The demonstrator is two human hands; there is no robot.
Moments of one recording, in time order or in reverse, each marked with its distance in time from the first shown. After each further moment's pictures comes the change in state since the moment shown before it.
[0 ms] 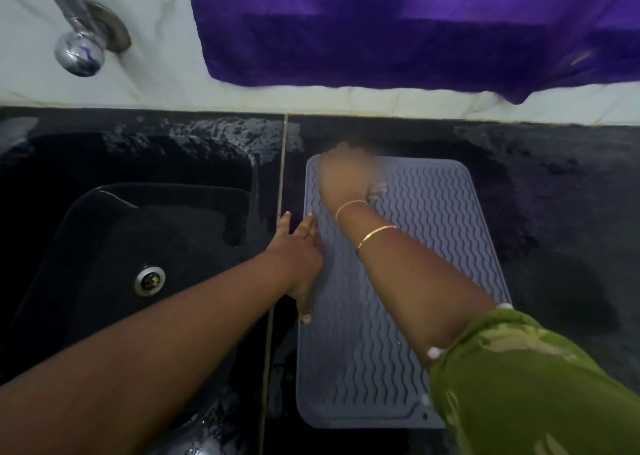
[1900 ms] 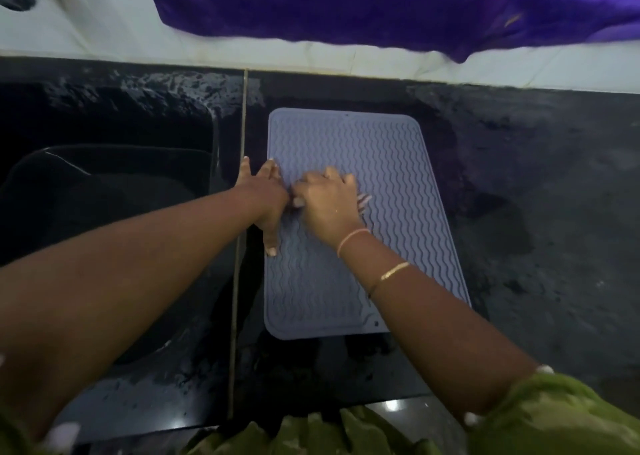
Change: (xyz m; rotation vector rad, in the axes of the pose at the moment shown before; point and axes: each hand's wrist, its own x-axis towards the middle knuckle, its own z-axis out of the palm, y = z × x) left_hand -0.013 0.008 -0.006 -0.123 0.030 -0.102; right_hand -0.143 0.045 -0.018 0.078 -0.052 -0.286
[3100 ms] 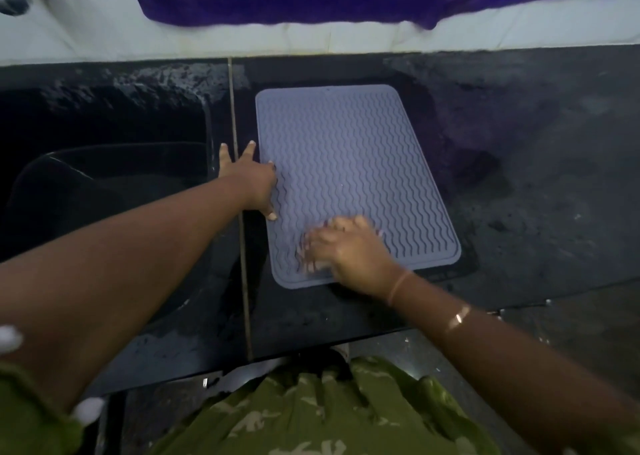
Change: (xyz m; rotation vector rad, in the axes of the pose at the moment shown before) left_hand -0.012 -0.002 0.034 -0.085 0.152 -0.014; right_hand -0.141 0.000 0.007 0.103 0.073 -0.346
